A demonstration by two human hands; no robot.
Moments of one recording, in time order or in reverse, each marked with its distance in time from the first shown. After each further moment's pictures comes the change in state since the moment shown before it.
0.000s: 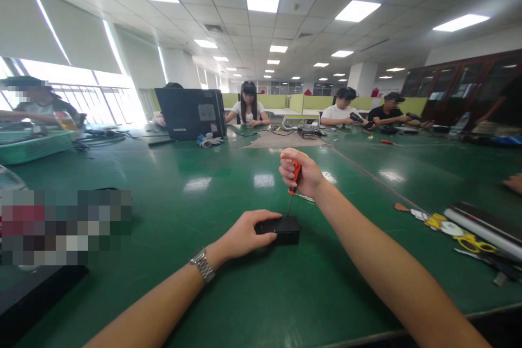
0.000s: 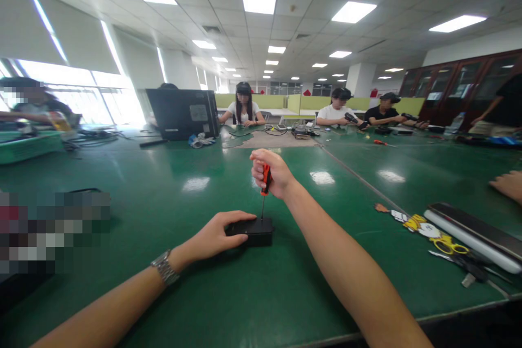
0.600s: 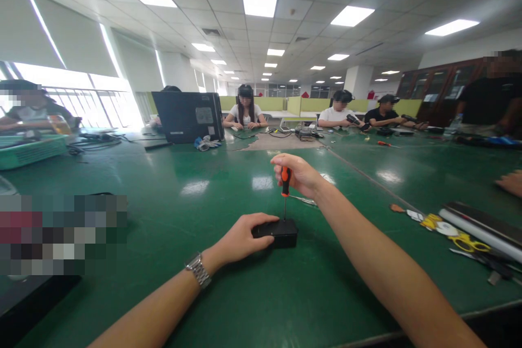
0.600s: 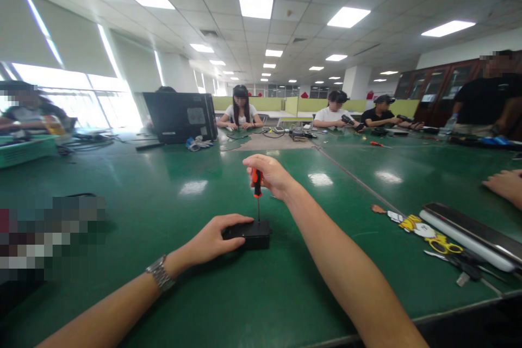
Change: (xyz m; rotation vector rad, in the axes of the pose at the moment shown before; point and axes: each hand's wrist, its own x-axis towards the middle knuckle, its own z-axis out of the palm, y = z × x) left_hand -0.001 0.001 0.000 0.012 -0.008 0.004; right_hand 0.000 -0.006 -0.003 -0.218 0.090 0.114
